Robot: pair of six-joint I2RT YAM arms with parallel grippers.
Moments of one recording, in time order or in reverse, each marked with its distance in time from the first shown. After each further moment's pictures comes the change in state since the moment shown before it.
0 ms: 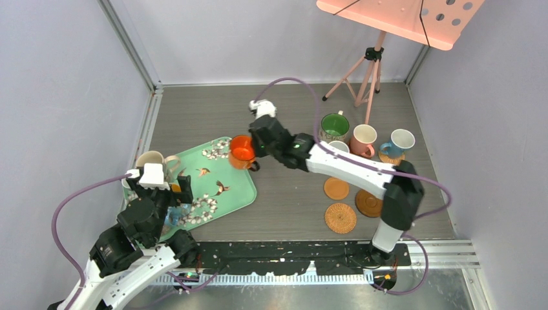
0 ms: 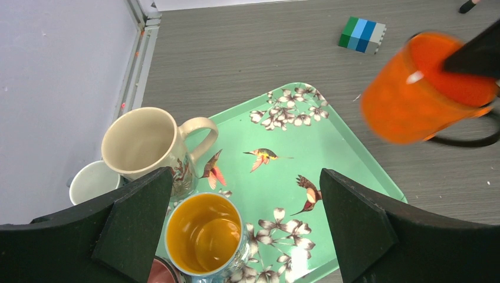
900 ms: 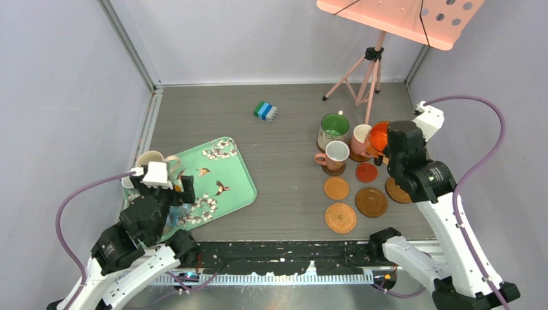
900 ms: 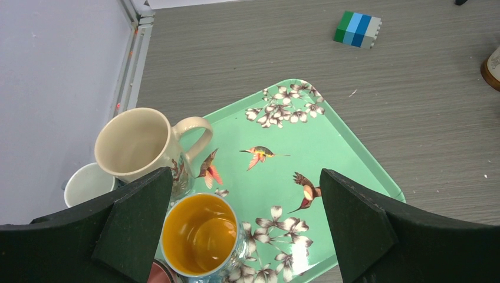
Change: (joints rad) left arm 0.000 0.021 0.000 0.001 0.023 0.000; right arm -0.580 -0.791 -0.279 -0.500 0.385 0.077
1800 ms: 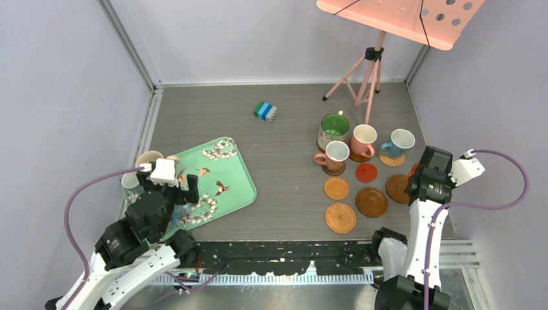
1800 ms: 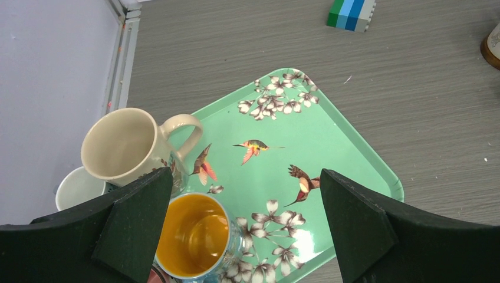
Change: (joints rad) left arm 0.000 0.048 0.000 0.000 0.031 0.000; right arm -0.785 -0.114 -0.435 0.136 -0.126 0.059
